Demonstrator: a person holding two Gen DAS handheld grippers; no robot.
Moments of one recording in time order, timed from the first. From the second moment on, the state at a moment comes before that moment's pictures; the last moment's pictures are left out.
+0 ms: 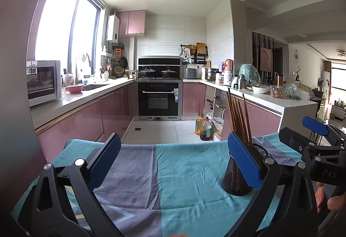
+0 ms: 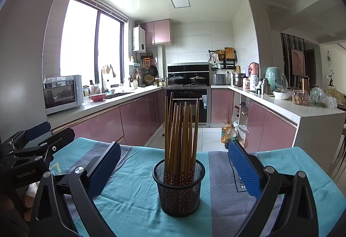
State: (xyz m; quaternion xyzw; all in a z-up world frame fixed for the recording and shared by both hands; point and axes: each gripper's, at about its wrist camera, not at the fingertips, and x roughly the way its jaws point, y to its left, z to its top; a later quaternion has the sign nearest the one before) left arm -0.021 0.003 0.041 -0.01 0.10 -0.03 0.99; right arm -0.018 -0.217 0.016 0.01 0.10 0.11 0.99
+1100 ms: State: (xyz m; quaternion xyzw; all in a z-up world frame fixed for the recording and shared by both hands) left arm -0.021 0.003 0.039 -0.01 0.10 -0.03 0.99; right arm -0.020 -0.215 0.015 0.01 0.09 0.11 0.99
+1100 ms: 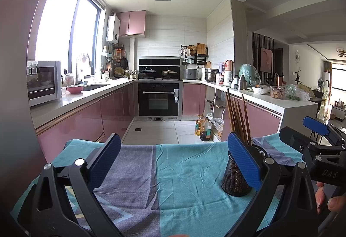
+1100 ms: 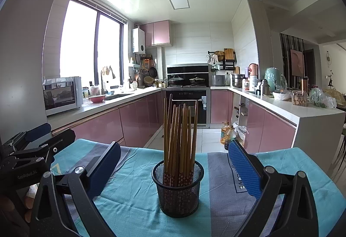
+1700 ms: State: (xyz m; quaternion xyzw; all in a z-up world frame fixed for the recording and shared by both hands) left arm -0.021 0.002 0.039 -0.01 0.10 -0.03 0.99; right arm -0.021 -0.215 0.016 0.01 0.09 0.11 0.99
